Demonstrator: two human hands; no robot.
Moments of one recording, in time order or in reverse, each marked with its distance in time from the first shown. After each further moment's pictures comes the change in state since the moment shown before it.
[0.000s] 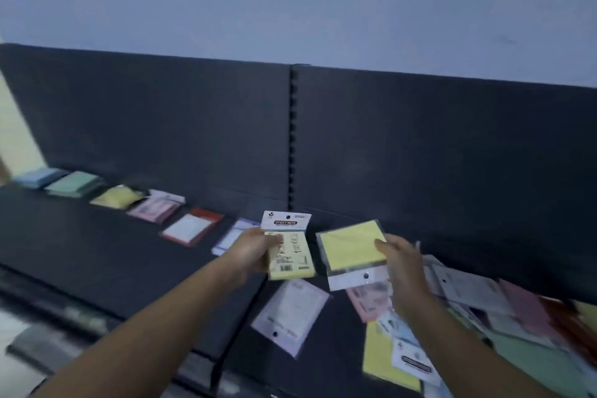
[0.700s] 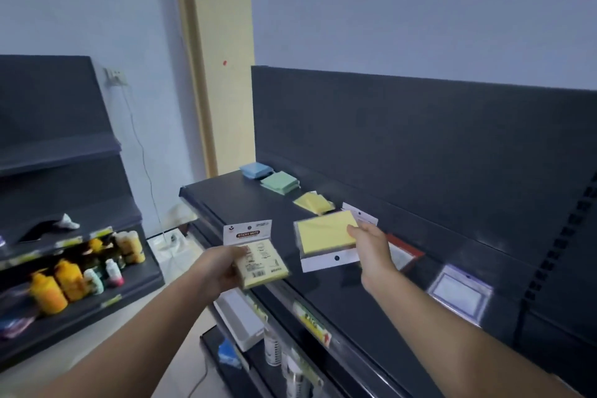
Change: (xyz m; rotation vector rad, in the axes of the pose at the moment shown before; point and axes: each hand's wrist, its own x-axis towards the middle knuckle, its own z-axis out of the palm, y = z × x) left_hand -0.109 -0.036 -0.381 -0.379 0.666 -0.131; right_hand -0.120 0.012 0.402 0.012 -0.601 0.081
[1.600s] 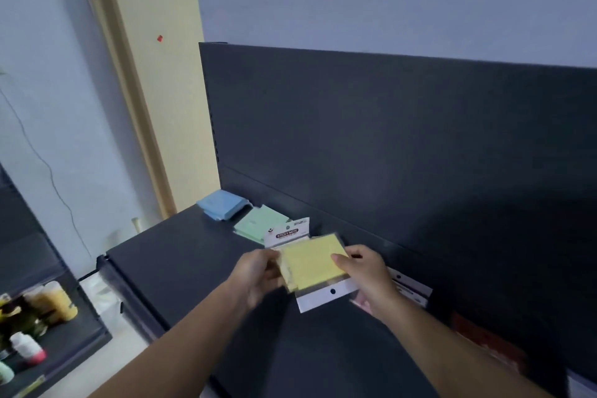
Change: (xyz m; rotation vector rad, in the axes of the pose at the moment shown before) left_hand 0.280 0.095 0.087 -0.037 -0.276 -0.094; right_hand 0.236 0.026 0.104 -0.328 0.009 0.040
